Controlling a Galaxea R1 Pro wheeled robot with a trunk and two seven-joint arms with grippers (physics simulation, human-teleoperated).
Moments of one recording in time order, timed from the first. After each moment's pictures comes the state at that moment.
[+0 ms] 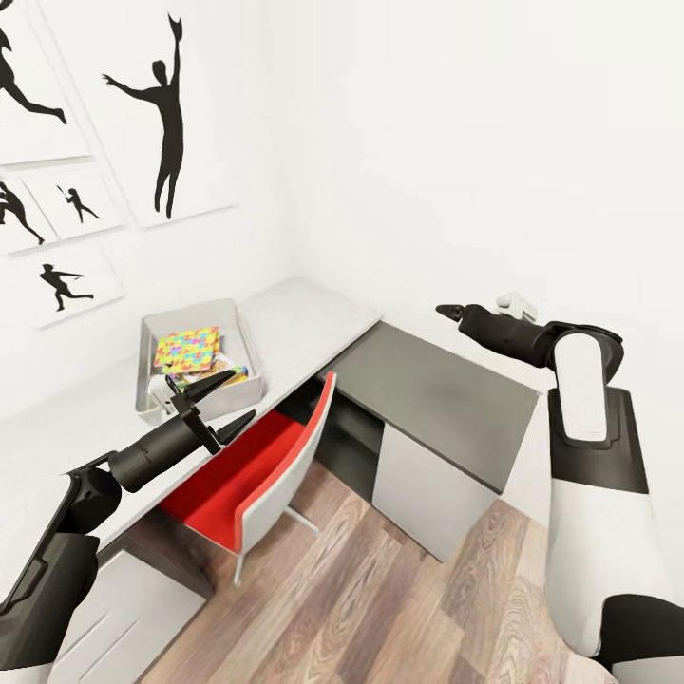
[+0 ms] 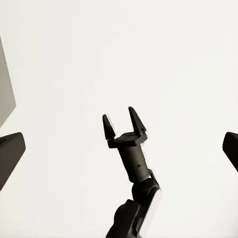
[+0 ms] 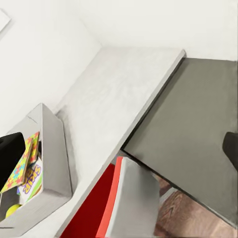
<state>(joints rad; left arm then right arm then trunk) -0.44 0.23 0.05 -1.61 2.05 0.84 0.19 -0.96 -0.04 -0.14 -1.52 -0.80 1.04 -0.25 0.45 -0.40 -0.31</state>
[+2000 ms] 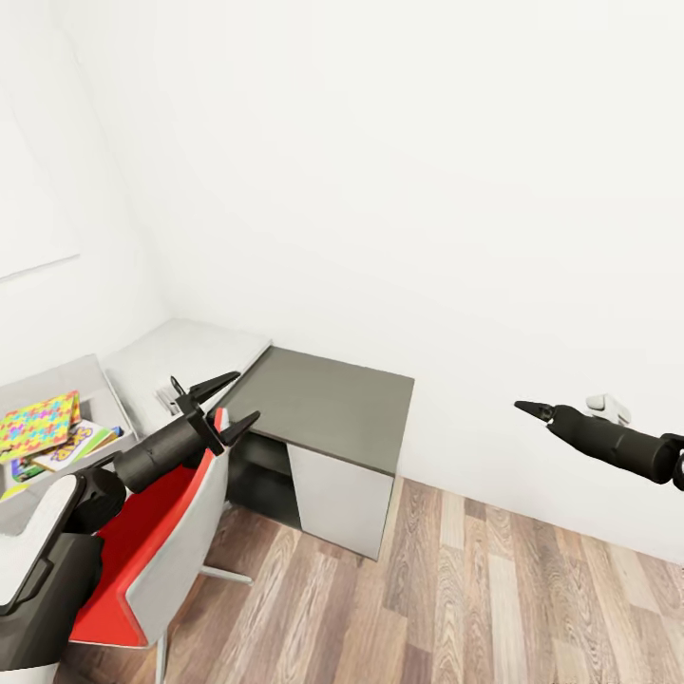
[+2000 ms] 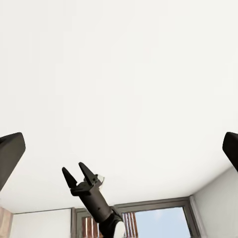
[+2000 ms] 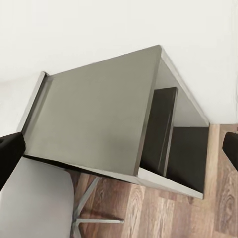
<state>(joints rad) -0.44 0.22 0.04 -1.61 2.04 0.84 0.20 -0.50 -0.41 -0.28 -1.61 -1.07 1.04 -0.09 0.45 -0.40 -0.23</state>
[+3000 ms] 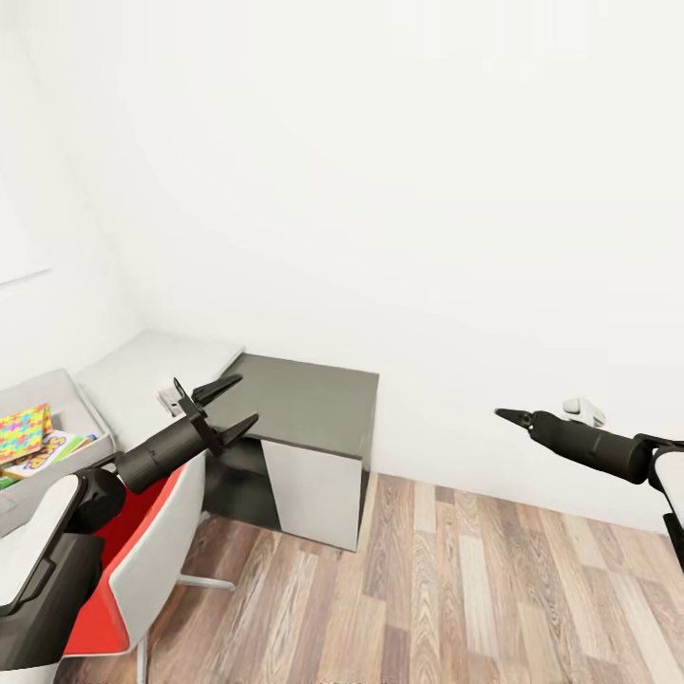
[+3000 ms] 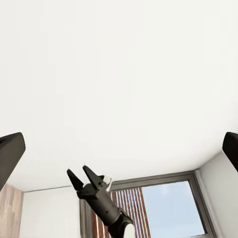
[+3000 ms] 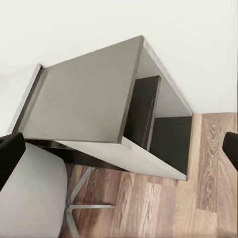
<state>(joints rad) -0.44 0.21 0.05 -1.60 1.99 0.84 0.20 -0.50 -0.41 -0.20 -1.61 -1.06 1.04 -0.09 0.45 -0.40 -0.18</state>
